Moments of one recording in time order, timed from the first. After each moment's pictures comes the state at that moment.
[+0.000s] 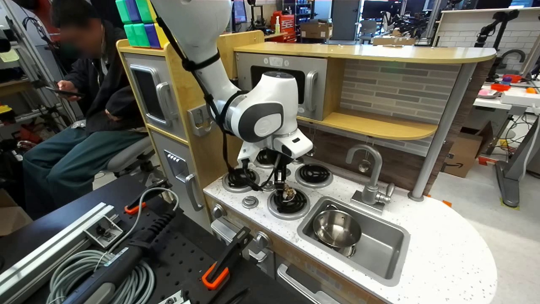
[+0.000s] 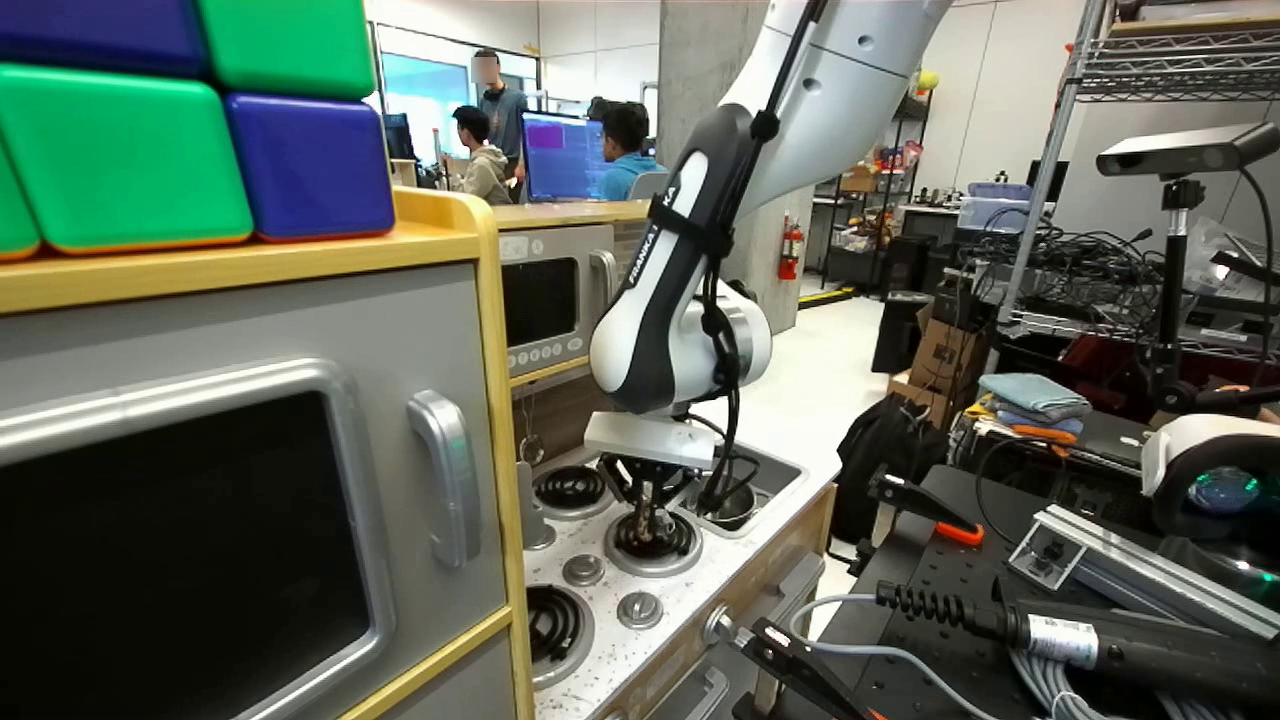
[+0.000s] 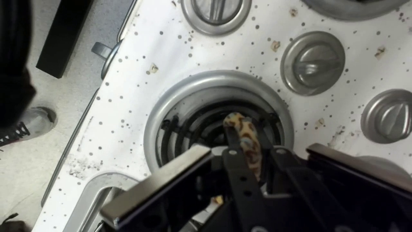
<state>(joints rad) 0.06 0.92 -0.07 -1.85 0.25 2.81 0.77</state>
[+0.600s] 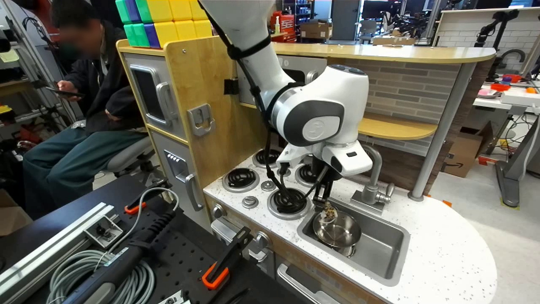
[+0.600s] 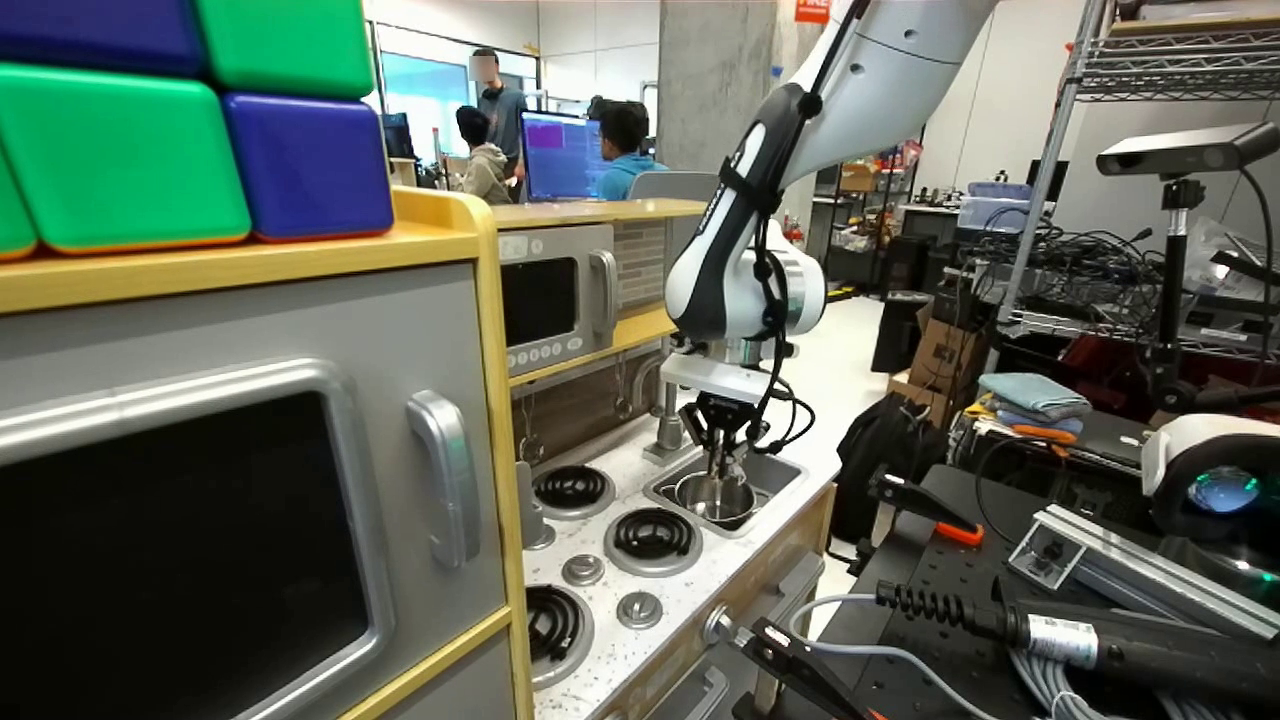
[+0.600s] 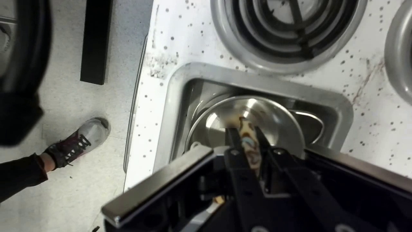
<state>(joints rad) -0.13 0.89 -0.13 -1.81 0.33 2.66 0.80</state>
